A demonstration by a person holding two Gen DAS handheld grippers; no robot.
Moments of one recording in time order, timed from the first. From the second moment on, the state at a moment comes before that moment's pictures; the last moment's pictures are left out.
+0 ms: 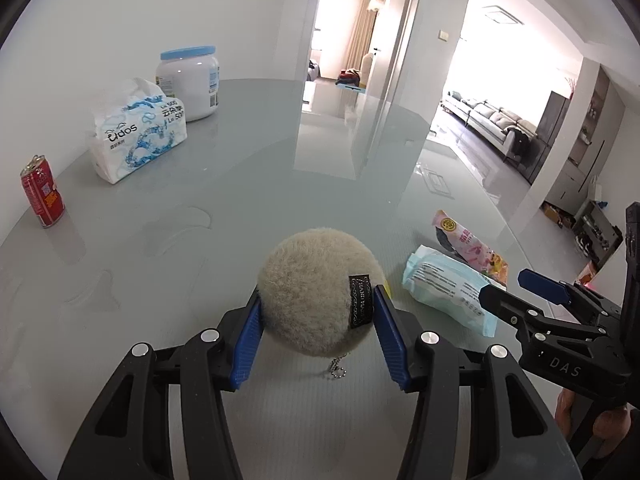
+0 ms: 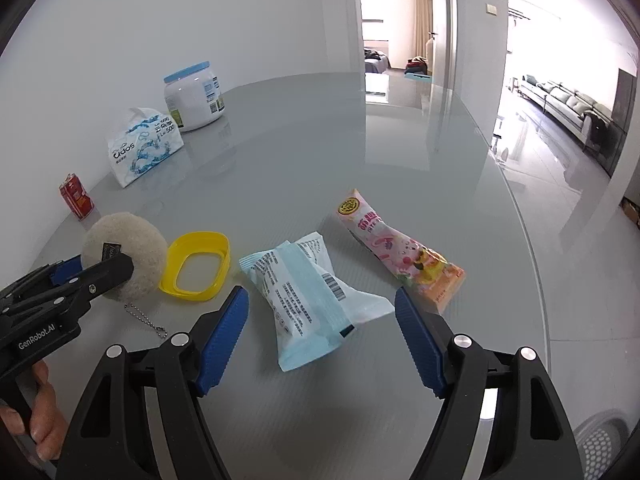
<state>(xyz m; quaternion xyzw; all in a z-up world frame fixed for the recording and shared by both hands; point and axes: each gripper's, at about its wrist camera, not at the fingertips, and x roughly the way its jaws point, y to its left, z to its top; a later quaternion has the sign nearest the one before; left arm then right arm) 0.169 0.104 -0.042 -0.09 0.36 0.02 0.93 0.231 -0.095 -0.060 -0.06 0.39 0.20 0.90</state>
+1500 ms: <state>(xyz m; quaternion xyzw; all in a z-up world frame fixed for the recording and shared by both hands) 0.146 0.107 -0.025 -0.10 0.33 0.00 0.94 0.192 -0.086 -0.071 -0.04 0.41 0.16 0.90</state>
